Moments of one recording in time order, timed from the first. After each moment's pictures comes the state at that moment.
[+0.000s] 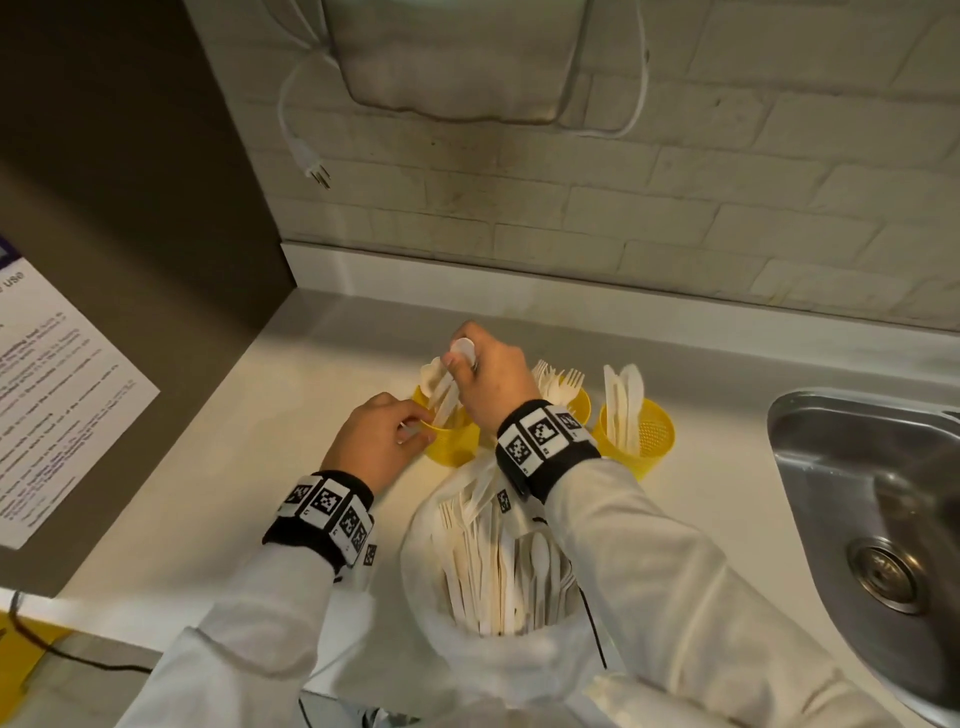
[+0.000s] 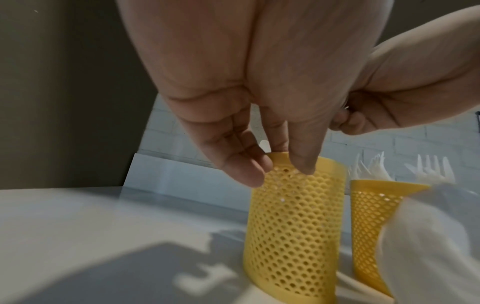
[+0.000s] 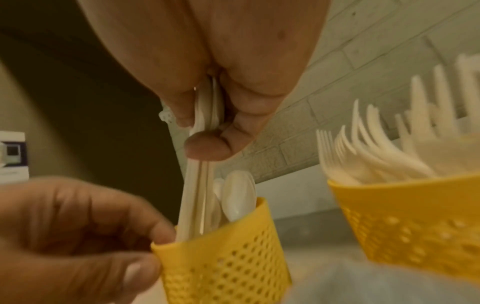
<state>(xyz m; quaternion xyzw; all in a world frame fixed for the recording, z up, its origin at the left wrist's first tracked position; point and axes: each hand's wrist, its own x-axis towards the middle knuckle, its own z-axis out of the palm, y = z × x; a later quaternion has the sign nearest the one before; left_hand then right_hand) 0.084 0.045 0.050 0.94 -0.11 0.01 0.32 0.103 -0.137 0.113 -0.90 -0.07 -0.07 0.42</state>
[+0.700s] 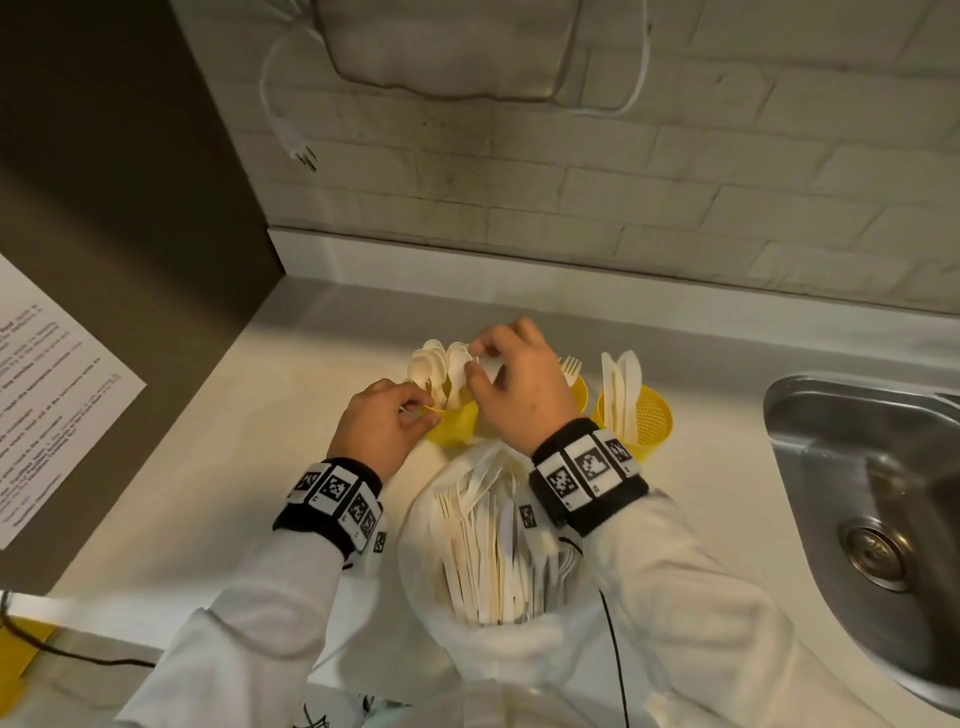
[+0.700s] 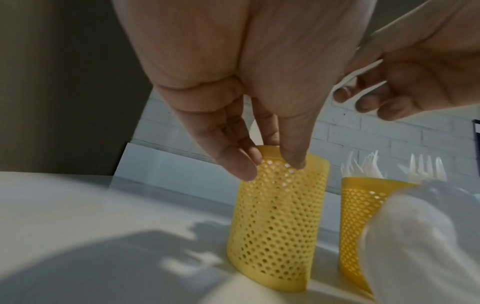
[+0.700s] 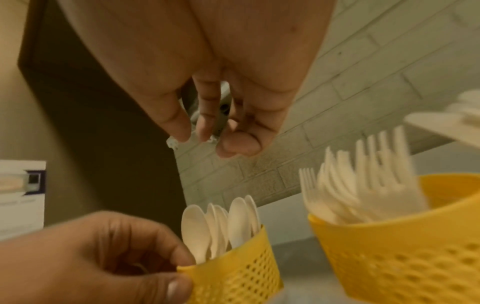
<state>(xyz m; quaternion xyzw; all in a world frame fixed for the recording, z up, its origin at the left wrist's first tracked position) 0.091 0.032 0.046 0.93 -0.08 0.04 0.36 0.069 -0.162 0.119 -0.91 -0.08 -0.14 0.38</state>
